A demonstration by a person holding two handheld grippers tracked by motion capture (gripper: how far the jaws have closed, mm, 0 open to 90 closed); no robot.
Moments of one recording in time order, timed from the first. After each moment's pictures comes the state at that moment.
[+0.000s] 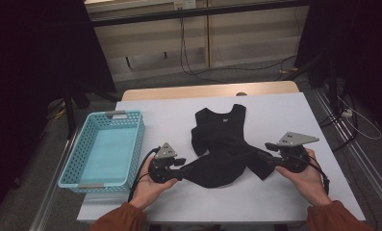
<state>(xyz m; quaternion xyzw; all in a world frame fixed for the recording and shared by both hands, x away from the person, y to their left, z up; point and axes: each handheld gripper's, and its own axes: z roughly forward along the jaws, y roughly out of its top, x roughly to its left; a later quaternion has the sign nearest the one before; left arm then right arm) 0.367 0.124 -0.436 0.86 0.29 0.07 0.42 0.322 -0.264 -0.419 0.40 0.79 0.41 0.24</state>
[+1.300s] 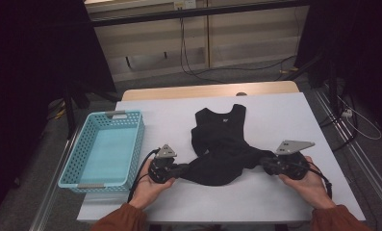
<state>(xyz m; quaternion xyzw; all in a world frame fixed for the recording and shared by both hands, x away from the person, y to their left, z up) 0.364 0.132 -0.439 0.86 0.30 0.06 0.41 0.312 -0.267 -0.430 0.37 0.83 0.39 0.18</state>
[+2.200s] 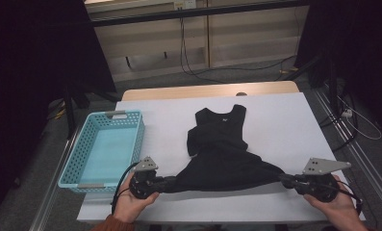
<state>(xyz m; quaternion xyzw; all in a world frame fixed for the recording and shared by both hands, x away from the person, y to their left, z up) 0.319 0.176 -0.426 0.85 0.32 0.02 0.43 0.250 -0.301 -0.427 0.36 0.82 0.41 0.17</state>
